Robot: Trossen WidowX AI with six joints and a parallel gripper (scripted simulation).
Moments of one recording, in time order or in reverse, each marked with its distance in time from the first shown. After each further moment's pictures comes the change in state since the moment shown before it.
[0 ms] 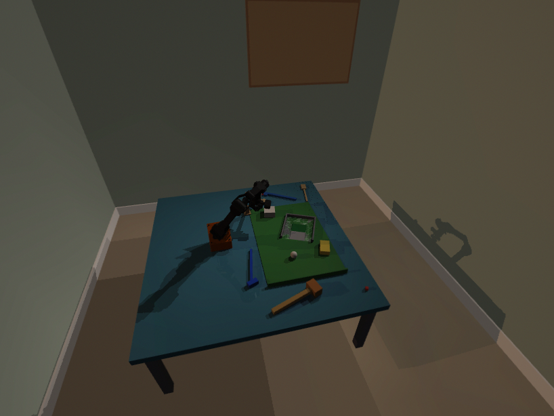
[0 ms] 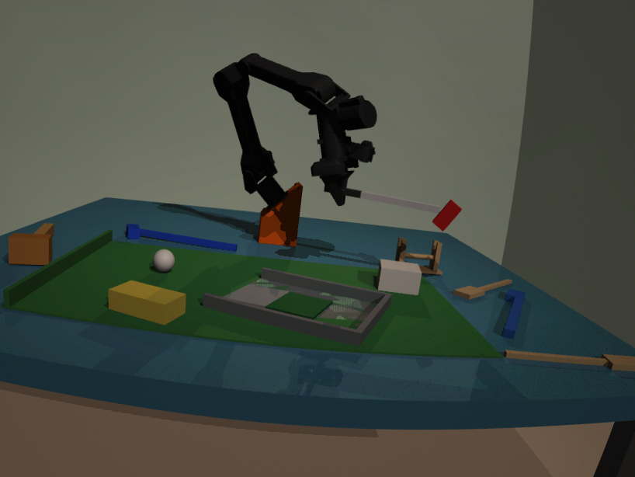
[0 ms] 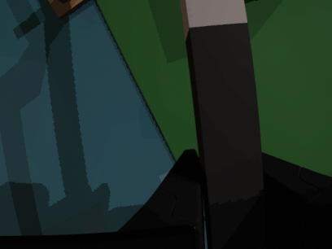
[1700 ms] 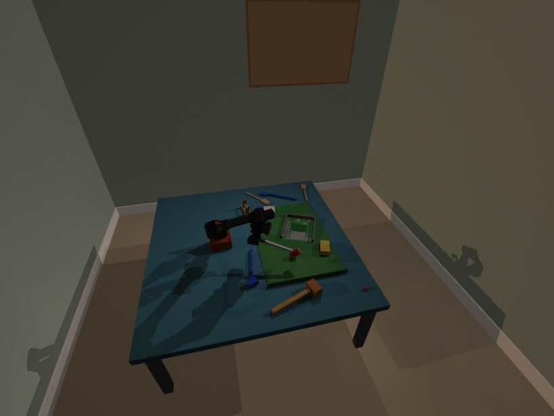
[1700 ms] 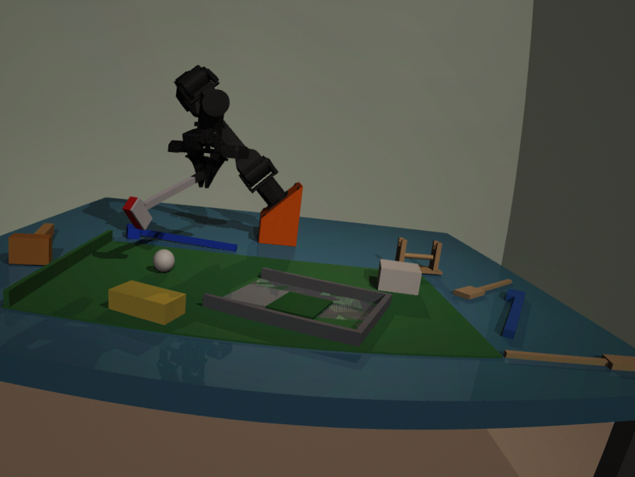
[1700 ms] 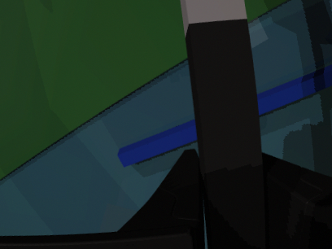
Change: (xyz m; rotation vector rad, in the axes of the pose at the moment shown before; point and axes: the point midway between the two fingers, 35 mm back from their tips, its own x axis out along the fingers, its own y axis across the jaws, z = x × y) arm -0.077 -0.052 -0.287 1.640 0.127 -0.255
